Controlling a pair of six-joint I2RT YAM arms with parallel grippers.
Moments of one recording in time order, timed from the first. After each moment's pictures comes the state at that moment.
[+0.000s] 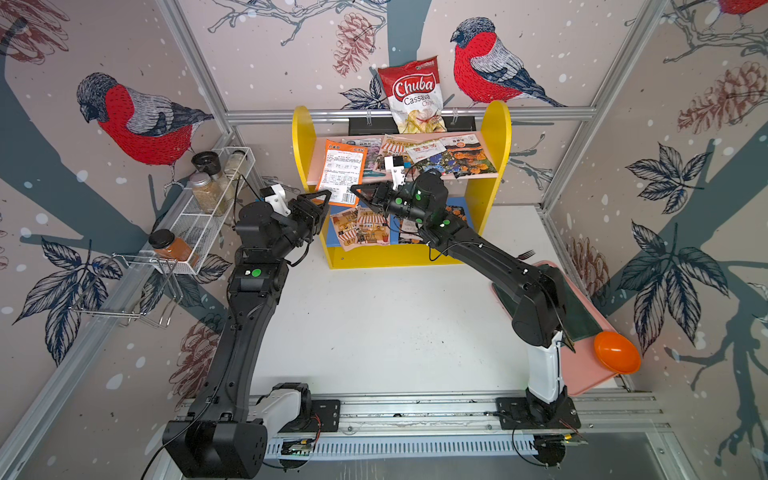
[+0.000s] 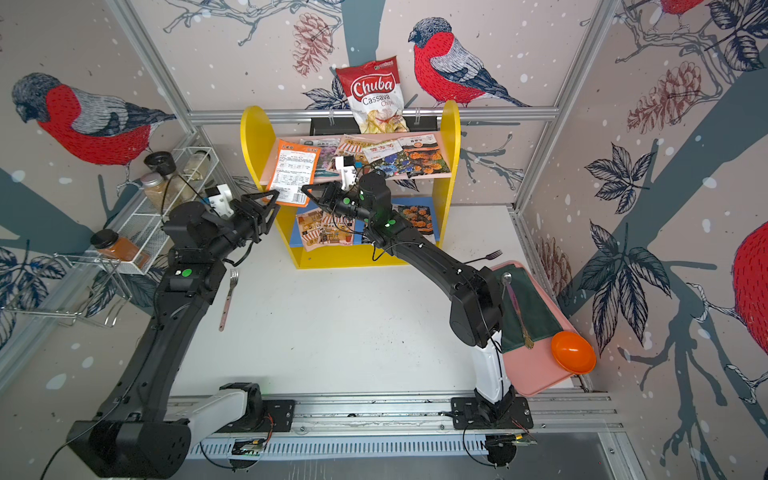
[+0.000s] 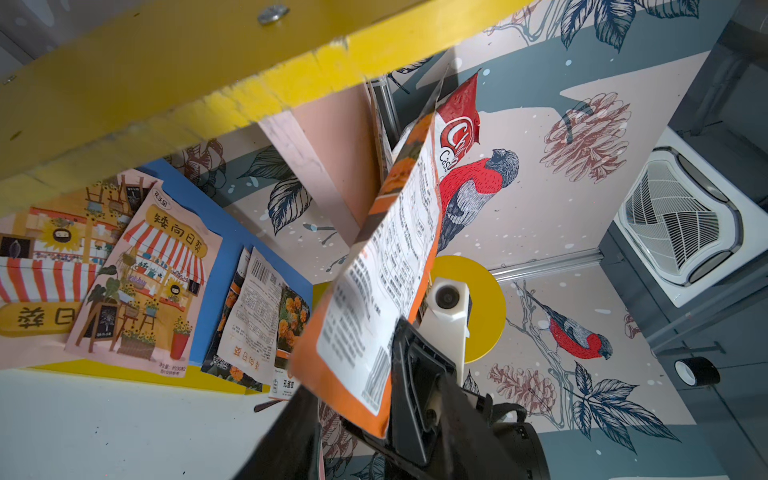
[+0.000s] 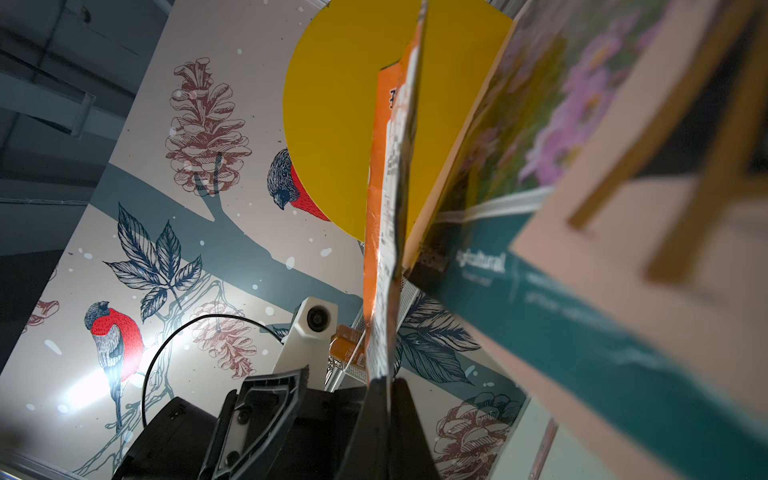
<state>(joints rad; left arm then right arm) -0.03 1.12 1.21 -0.13 0.50 -1.23 0.78 2.01 1.91 0.26 -0.51 1.10</state>
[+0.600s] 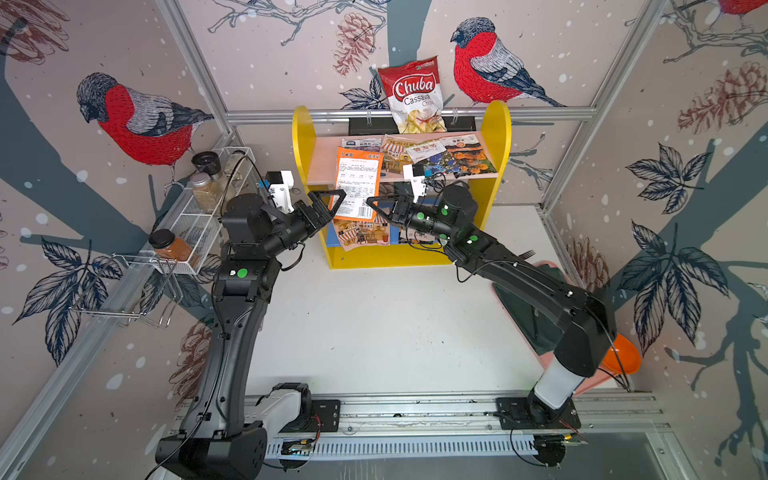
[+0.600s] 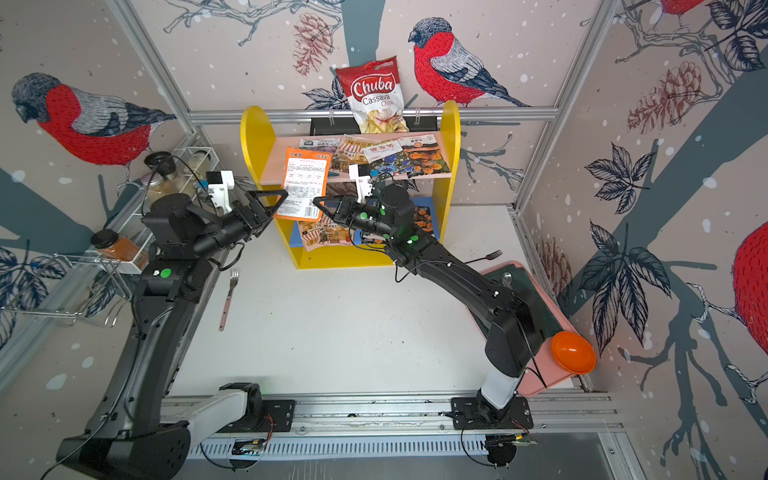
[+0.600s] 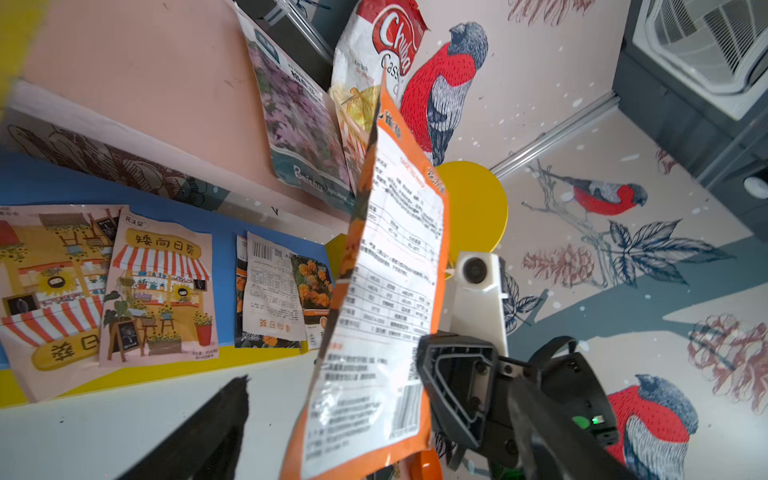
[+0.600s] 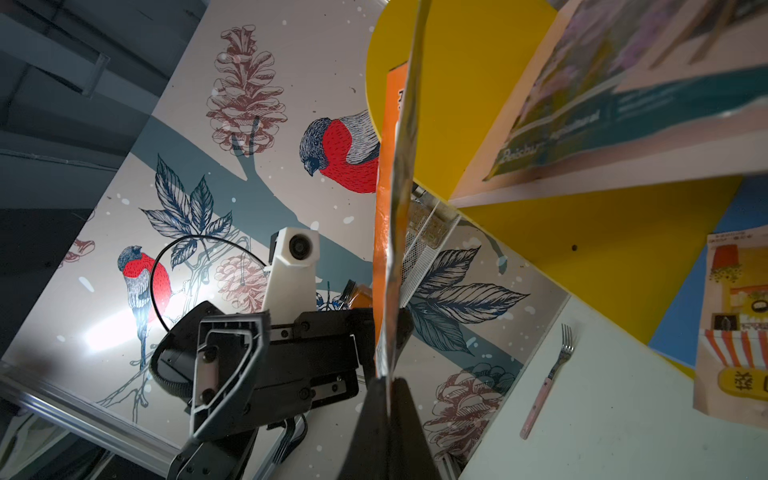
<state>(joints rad) -0.03 1.11 1.39 -0.42 0.68 -0.77 0.80 1.68 1.55 0.29 -0.50 1.00</state>
